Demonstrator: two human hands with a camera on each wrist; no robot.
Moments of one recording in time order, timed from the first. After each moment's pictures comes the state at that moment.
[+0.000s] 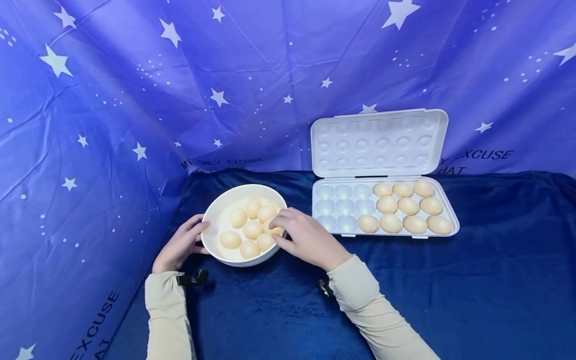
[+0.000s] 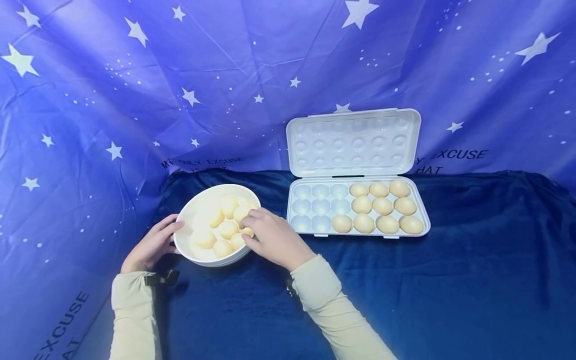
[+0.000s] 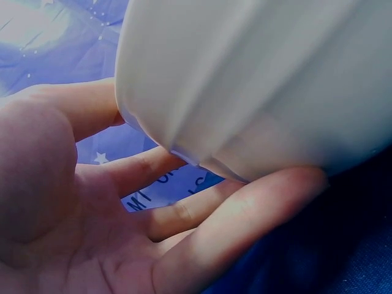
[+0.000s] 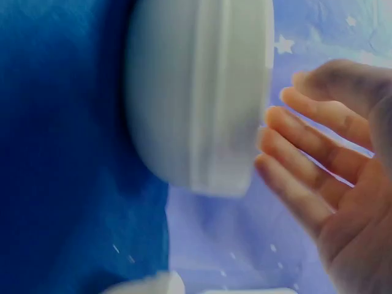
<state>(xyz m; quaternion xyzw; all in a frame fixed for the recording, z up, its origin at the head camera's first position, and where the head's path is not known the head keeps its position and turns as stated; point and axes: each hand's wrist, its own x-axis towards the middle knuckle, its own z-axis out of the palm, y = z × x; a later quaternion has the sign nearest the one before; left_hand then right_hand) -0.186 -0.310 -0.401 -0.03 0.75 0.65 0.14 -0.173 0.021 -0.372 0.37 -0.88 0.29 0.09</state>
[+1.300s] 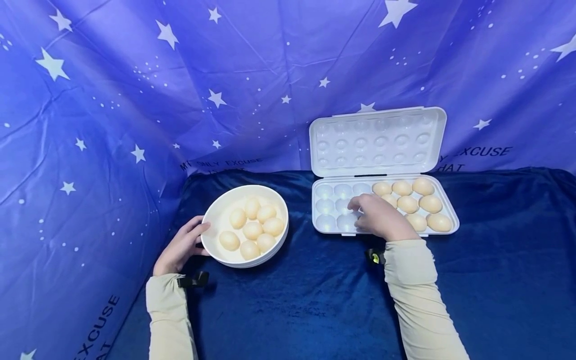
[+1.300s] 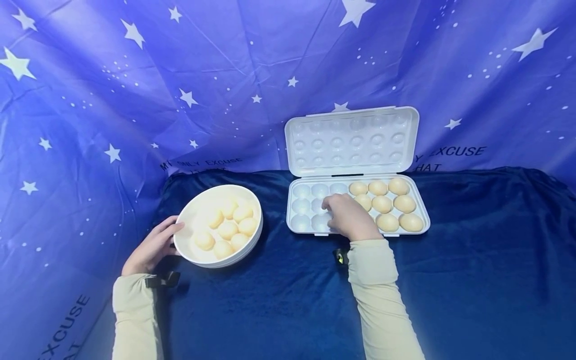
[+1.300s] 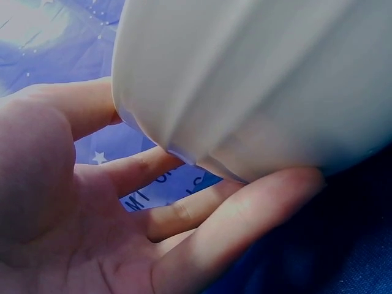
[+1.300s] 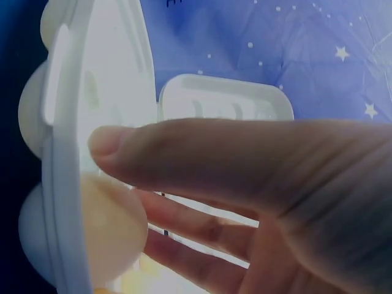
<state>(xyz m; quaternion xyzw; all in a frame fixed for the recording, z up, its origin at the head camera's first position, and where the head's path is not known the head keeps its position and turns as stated) -0.185 -0.309 -0.402 -0.03 0.74 0.65 0.15 -0.203 0.148 -0.361 0.19 -0.95 0.24 -0.06</state>
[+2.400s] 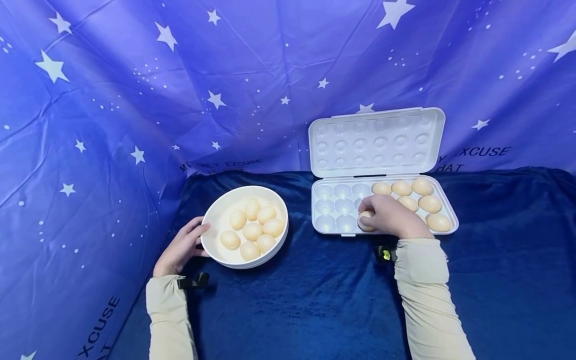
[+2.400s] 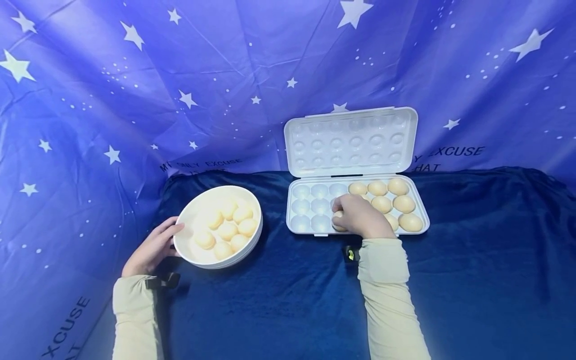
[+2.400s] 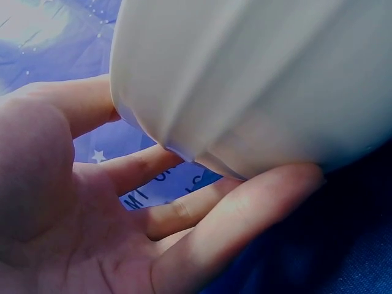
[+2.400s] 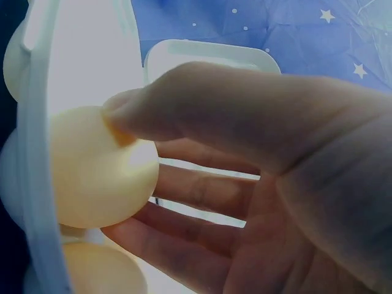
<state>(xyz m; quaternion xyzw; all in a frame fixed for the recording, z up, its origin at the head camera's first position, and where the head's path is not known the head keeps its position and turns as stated) -0.185 -0.310 -0.402 -0.03 0.74 0.65 0.15 -0.202 0.172 -0.363 0.19 -0.94 0.29 -0.06</state>
